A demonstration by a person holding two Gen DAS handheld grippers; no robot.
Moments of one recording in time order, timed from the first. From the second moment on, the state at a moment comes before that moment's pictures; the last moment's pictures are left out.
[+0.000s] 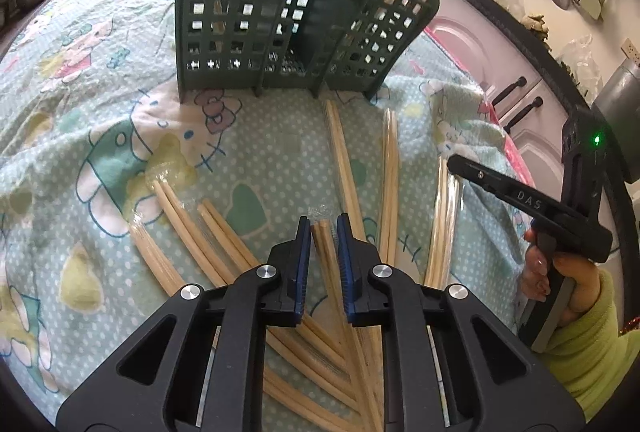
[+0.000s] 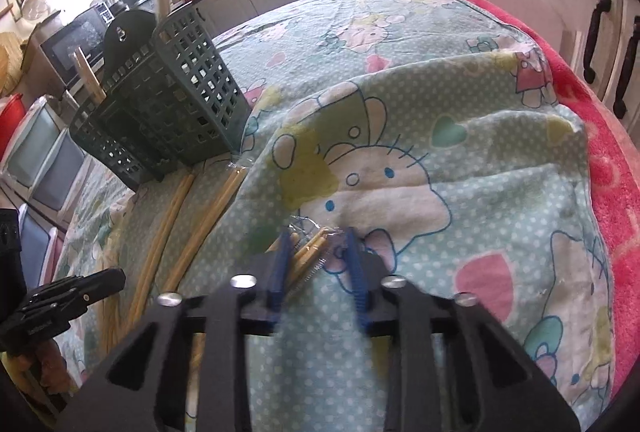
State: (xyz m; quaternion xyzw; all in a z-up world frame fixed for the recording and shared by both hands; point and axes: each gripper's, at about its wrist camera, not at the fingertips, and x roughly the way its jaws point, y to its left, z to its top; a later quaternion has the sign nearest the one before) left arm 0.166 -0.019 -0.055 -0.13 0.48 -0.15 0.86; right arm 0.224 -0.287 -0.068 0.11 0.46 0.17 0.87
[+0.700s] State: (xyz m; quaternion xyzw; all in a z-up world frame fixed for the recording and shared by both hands) left arm 0.178 -0.008 0.003 -0.13 0.41 -0.15 0.89; right arm 0.204 -0.298 0.009 0.12 0.36 0.21 0.90
